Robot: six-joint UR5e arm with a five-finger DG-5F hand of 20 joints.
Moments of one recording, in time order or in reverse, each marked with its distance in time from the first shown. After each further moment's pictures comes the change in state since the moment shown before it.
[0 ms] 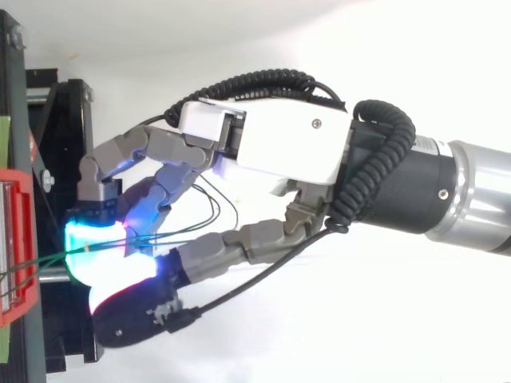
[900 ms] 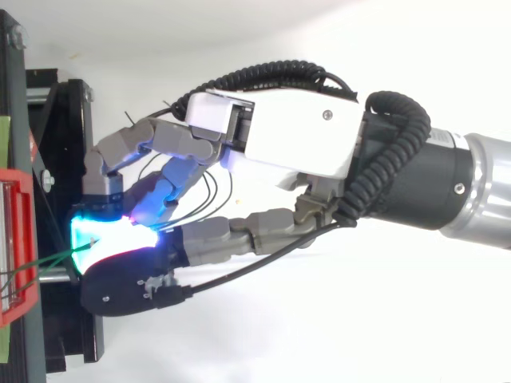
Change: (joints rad) arm -0.003 0.019 0.005 -0.046 -0.001 0.001
